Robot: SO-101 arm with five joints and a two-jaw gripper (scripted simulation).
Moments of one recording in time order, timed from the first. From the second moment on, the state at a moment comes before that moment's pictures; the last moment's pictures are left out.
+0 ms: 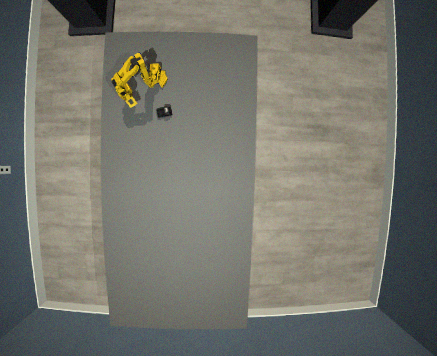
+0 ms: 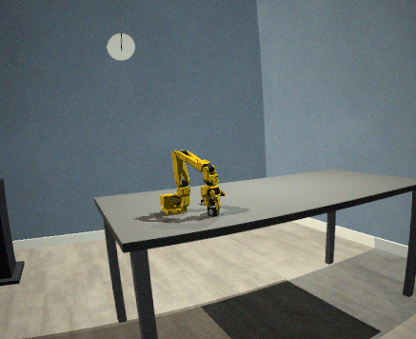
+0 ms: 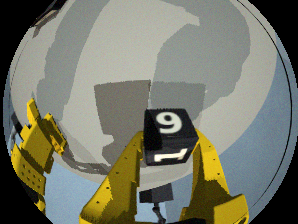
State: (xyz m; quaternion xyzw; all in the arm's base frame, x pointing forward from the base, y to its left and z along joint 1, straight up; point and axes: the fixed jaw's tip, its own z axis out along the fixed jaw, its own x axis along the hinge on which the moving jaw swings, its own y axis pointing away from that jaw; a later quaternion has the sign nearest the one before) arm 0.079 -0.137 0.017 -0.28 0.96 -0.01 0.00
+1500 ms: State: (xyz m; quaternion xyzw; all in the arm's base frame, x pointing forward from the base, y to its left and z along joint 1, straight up) arm 0.079 -0.137 0.017 -0.28 0.96 -0.01 0.00
